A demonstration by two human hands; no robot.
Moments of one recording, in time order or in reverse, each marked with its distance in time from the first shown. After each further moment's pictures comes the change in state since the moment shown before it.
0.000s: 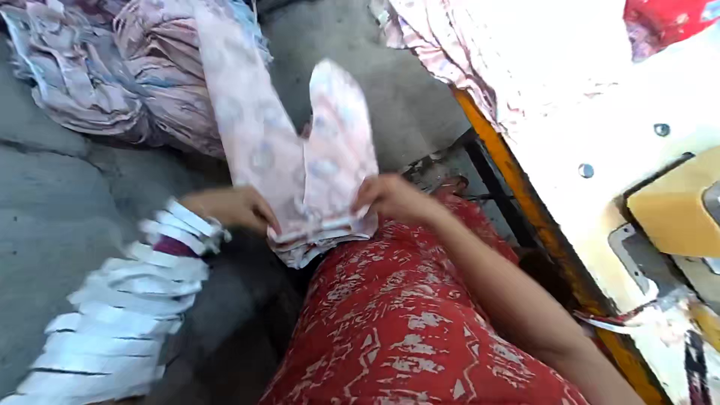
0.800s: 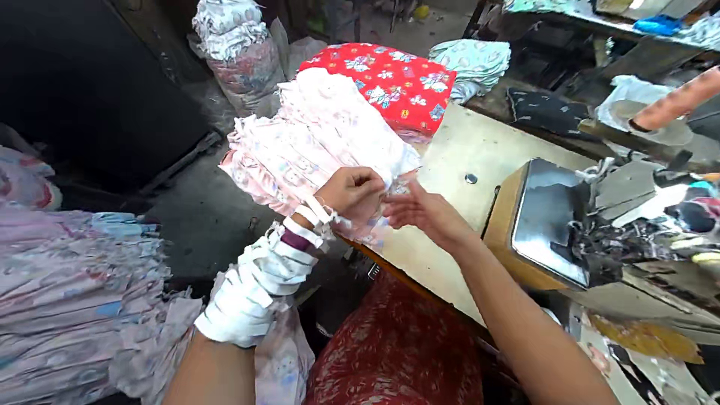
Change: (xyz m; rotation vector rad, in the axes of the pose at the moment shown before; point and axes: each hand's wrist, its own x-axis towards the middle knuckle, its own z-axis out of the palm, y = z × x) left_hand 0.351 0.310 -0.064 -0.043 0.231 0.817; right_hand -0.143 0.028 -0.223 0.619 0.990 0.344
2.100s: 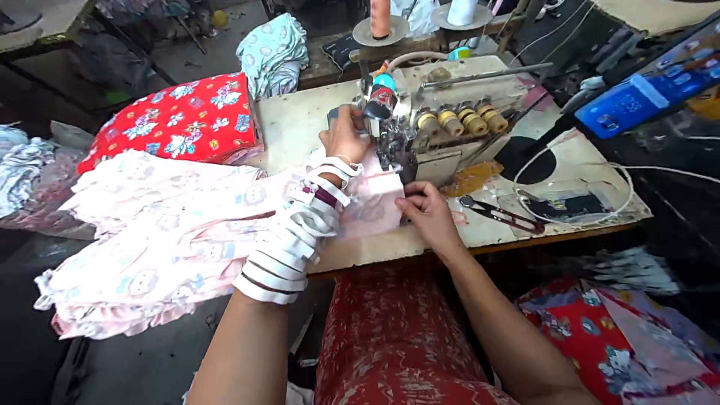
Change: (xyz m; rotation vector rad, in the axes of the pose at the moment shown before) left_hand 0.155 0.102 0.250 0.371 -0.259 -0.037; right_hand -0.201 0.072 -0.080 -0.187 1.096 -0.080
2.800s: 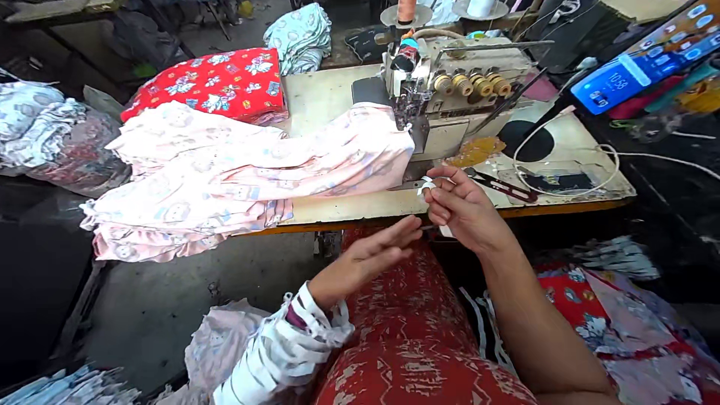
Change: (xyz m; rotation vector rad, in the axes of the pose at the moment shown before) left_hand -0.270 -0.029 0.008 -1.170 -0.554 0.168; right_hand -0.073 -0.036 -0.036 0.547 -0.349 0.043
